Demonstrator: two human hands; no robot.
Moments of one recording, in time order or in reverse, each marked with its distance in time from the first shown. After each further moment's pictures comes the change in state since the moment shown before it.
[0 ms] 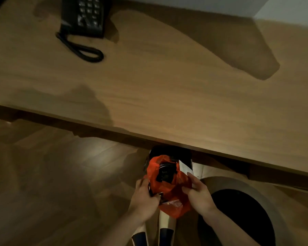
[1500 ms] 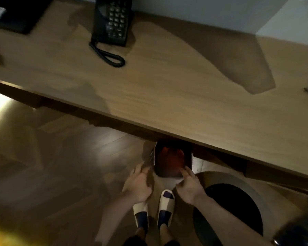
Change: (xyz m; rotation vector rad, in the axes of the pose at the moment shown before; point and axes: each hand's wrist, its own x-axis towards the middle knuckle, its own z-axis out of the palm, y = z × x) left_hand -0.018 0.009 -0.031 0.552 -0.016 0.044; right_hand -0.039 -0.039 0.013 -0.879 -0.082 -0.259
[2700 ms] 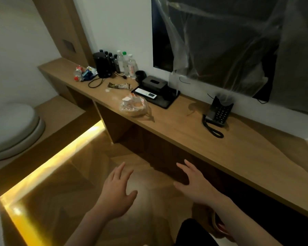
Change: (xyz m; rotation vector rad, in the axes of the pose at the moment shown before) left_hand -0.440 -0.296 -0.289 -0.074 0.573 -0.066; right_hand -0.320 -0.451 0.088 -0.267 0.046 -0.502
